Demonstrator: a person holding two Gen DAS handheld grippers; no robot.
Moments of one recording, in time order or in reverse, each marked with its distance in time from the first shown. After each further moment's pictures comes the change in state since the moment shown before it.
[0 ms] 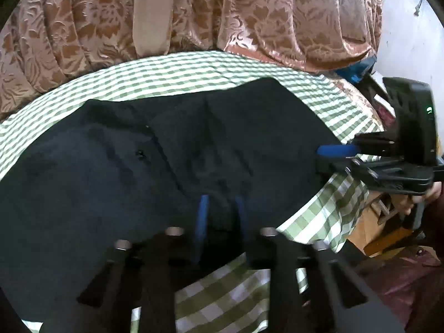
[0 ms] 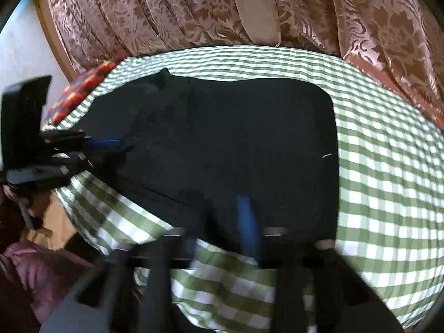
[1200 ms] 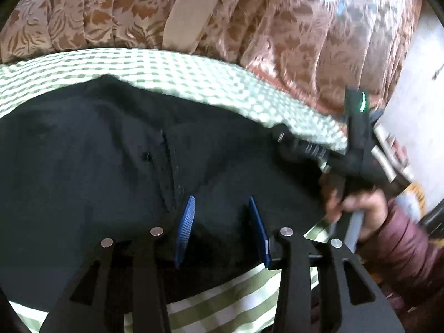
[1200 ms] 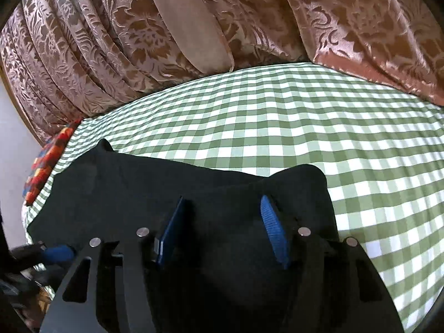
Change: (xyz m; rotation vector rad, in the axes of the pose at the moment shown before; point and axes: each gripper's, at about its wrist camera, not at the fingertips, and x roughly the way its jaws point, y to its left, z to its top) left arm 0.003 0.022 0.004 -0.257 -0.102 -0.085; right arm 0.072 -0.055 0.066 0.271 -0.162 -0.086
